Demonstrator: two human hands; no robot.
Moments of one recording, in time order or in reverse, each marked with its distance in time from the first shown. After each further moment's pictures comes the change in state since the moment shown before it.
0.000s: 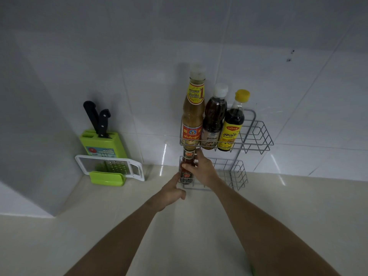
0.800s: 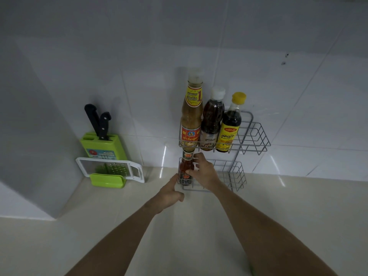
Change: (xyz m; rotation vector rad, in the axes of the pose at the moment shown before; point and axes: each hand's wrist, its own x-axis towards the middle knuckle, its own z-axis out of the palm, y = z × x) left_hand -0.008 -0.002 0.000 0.059 0.044 -0.015; right_hand -0.003 0.013 0.000 -0.034 0.013 0.034
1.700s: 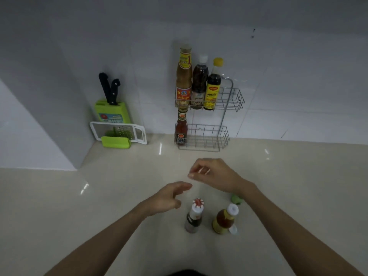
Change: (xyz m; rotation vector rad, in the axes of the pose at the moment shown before) left_hand -0.164 -0.083 0.065 0.064 -0.308 0.188; right_hand -0.244 -0.043 -0.061 -0.162 -0.289 -0.303
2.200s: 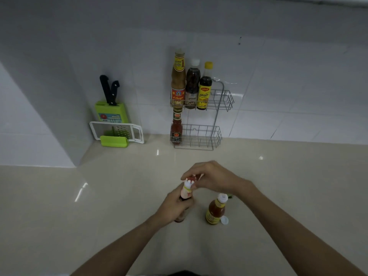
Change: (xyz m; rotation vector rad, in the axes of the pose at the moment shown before) left_hand -0.029 0.008 0.080 -0.235 0.297 0.161; right_hand -0.043 -0.016 0.003 -0.151 -0.156 -0.141
